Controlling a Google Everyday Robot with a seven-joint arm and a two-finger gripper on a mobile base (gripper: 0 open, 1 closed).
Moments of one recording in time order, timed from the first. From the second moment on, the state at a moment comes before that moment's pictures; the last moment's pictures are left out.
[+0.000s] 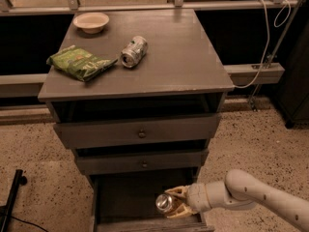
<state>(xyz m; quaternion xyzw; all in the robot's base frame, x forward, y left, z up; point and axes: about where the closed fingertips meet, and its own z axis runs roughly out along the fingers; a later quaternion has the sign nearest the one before) 0.421 -0.061 0.446 -0.64 0.57 0.34 0.39</state>
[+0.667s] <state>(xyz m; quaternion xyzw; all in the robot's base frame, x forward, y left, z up) 0.474 -0.049 0.354 -0.65 0.59 0.31 0.36</state>
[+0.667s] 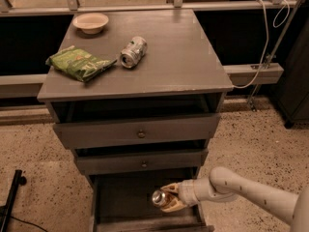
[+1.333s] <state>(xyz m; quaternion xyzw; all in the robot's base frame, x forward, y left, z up) 0.504 -0.027 0.237 -0.68 0.63 0.21 0.30</state>
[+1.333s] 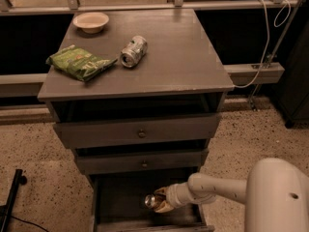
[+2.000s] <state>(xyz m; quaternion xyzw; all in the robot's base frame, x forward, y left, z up) 0.513 -0.021 0.143 -0.64 0.68 0.22 0.28</state>
